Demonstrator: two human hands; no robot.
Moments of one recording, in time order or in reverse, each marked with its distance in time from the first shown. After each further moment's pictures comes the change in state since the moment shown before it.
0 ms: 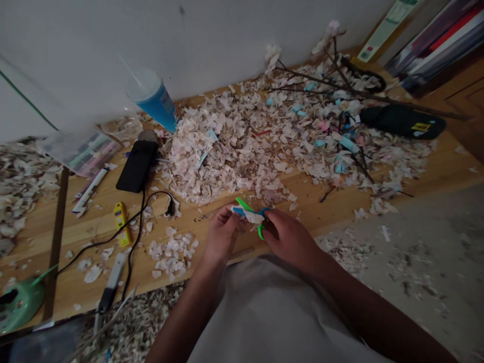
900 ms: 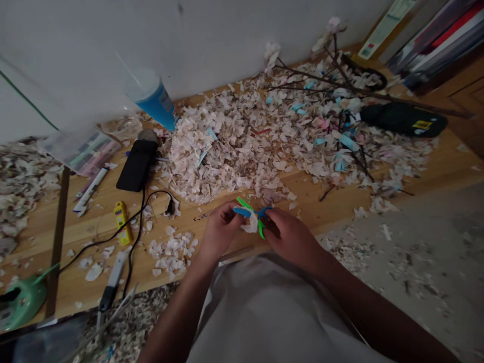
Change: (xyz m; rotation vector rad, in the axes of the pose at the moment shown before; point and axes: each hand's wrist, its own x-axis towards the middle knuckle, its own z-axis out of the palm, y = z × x) left_hand 0.004 0.025 0.001 0.438 -0.106 0.088; right_hand -0.002 0.005 -0.002 0.036 0.005 -0.016
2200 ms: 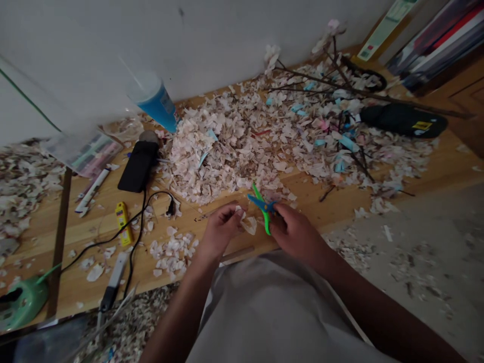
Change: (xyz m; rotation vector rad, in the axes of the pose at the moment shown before) left_hand -0.004 0.000 -0.002 -0.079 0.015 -0.124; right_hand 0.002 0.003 -0.010 0.126 0.120 0.049
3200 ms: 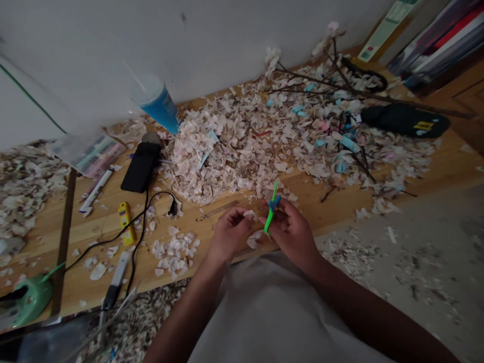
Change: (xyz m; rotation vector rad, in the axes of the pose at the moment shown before) left_hand -0.006 -0.007 0.020 -0.174 0.015 -0.032; right_hand 0.000 -0.008 0.027 0.714 0.141 0.123
